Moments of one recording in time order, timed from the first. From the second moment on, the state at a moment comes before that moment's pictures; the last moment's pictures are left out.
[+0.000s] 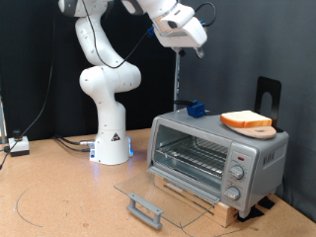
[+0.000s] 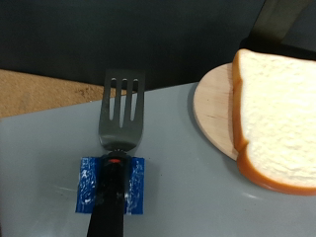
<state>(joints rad) 0.29 -0.80 -0.07 -2.55 0.57 1.90 -0.84</state>
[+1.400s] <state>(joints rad) 0.27 -0.84 0.04 -2.72 0.51 1.92 -0.75</state>
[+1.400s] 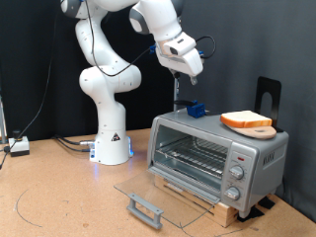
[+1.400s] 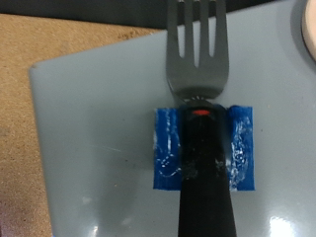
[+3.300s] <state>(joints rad) 0.32 -0.65 0.18 -2.79 0.57 2.15 -0.84</state>
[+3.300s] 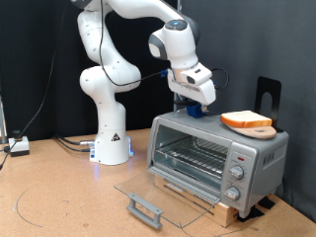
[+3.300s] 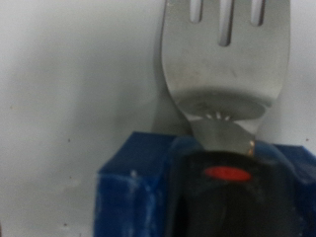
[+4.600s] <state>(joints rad) 0.32 -0.61 0.21 -2.79 0.56 2.20 -0.84</state>
